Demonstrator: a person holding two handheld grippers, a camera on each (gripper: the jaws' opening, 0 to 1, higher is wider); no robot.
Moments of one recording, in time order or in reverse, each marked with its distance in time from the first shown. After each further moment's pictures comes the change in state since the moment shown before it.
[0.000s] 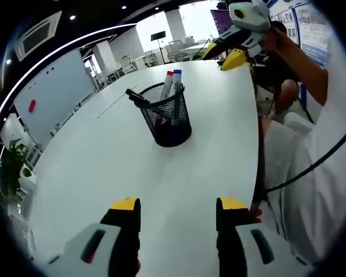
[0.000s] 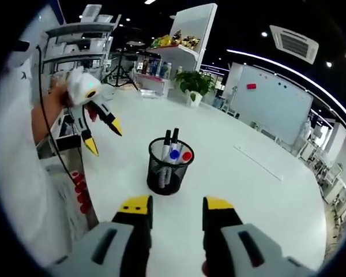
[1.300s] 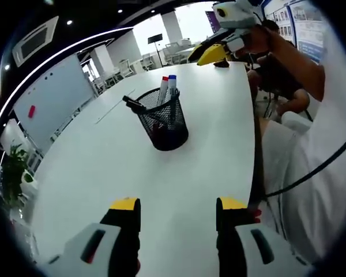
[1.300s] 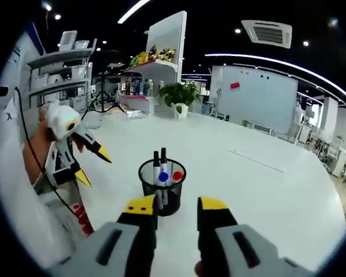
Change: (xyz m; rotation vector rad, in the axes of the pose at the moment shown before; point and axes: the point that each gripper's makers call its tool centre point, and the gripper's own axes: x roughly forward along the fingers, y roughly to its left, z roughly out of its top) left arm -0.005 -0.004 0.005 0.030 -0.018 -0.001; right arm 0.015 -0.008 0.020 0.210 -0.098 -0.024
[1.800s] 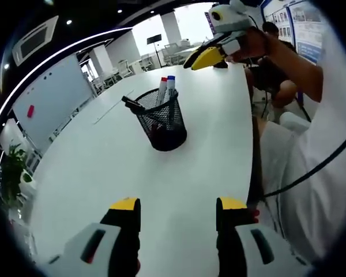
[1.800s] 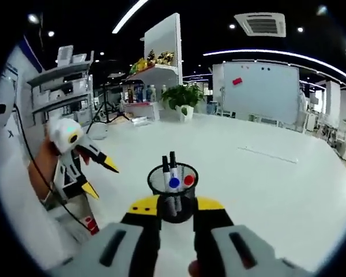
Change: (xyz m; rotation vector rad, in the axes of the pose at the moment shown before) left arm -0.002 -0.001 0.000 -0.004 -0.005 -0.010; right arm 0.015 0.009 0.002 0.124 -0.022 0.045
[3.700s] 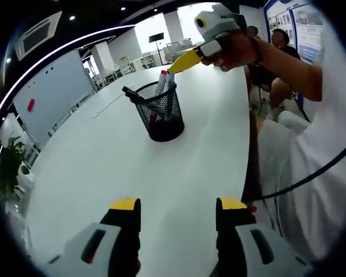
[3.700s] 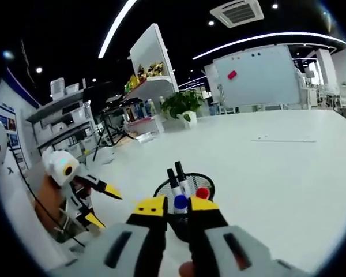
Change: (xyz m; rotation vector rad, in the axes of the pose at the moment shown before) left arm -0.003 -0.006 -0.016 -0.029 0.009 -0.010; right arm 0.043 0.012 0.002 0.181 -0.067 0.080
